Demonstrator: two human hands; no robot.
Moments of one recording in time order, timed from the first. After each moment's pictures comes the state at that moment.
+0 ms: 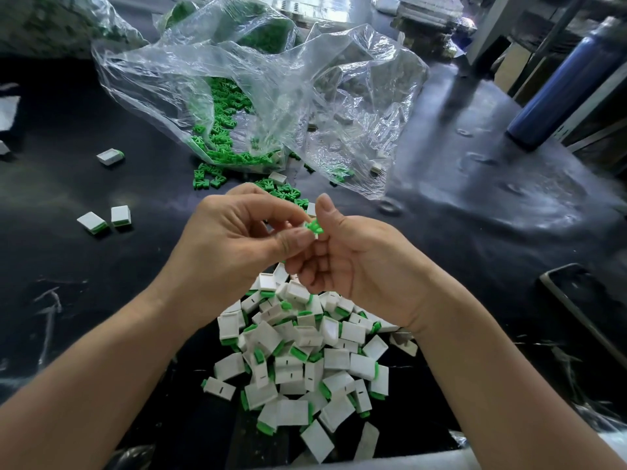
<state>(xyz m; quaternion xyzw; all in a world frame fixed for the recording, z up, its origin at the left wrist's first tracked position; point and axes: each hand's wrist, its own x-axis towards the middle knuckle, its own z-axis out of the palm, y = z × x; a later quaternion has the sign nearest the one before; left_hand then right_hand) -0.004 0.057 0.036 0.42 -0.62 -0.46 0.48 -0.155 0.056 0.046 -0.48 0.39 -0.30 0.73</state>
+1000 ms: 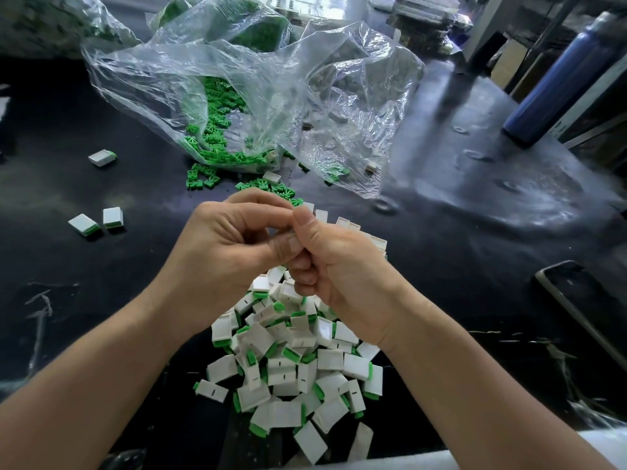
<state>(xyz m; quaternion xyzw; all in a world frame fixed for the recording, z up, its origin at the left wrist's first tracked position) -0.007 0.059 0.033 0.37 -0.59 -0.53 0.49 -0.140 0.064 0.036 -0.48 0.44 -0.35 0.68</state>
